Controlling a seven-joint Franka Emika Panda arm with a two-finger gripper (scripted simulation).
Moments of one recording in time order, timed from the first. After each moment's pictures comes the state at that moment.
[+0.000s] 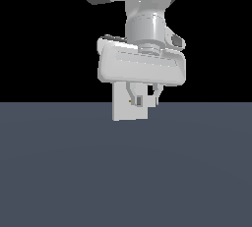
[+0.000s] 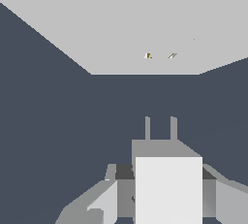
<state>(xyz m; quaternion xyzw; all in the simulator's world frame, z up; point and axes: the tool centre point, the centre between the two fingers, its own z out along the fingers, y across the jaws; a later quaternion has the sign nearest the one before) -0.024 -0.041 0.100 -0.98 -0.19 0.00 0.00</state>
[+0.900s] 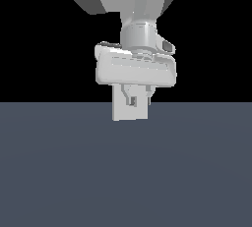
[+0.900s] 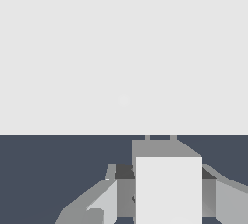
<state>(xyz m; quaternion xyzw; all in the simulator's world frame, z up) 0.002 -0.030 0.100 -0.98 -0.19 0.00 0.00</state>
